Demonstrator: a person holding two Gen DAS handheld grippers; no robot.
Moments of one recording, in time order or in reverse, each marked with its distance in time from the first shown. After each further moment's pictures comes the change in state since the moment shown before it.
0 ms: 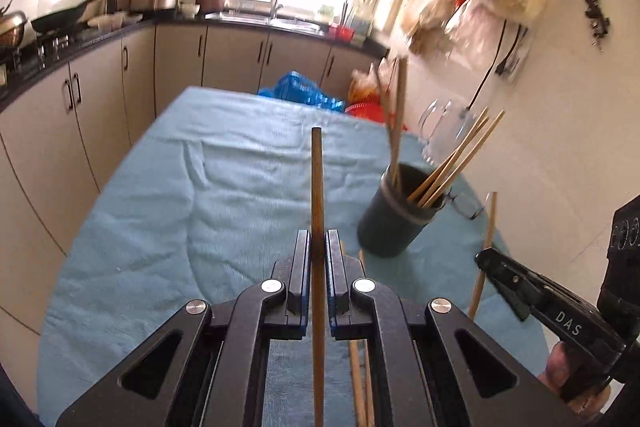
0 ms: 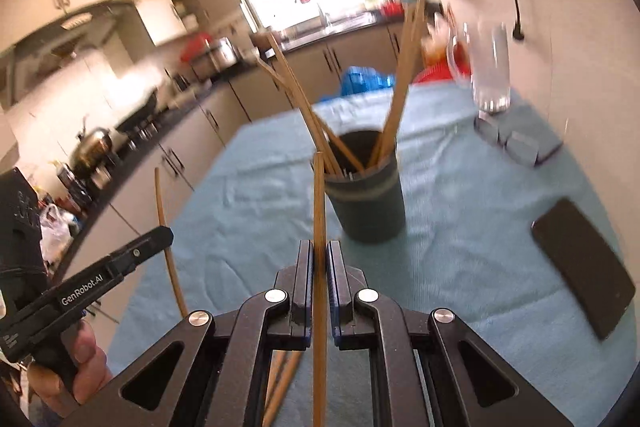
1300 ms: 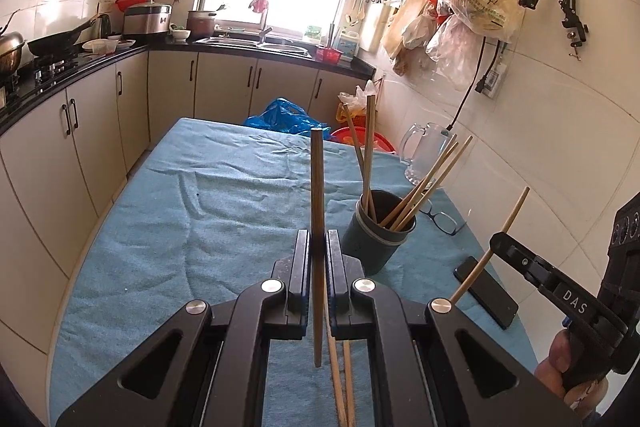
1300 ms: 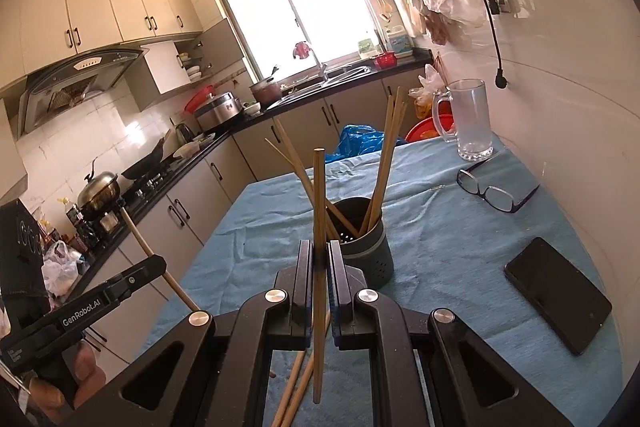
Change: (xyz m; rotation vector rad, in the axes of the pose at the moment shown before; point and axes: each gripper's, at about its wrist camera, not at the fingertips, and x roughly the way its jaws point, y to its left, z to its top) left arm -0.026 -0.016 0.010 0.033 -0.060 -0.024; right arm -0.051 -0.003 0.015 0.030 -0.164 -0.003
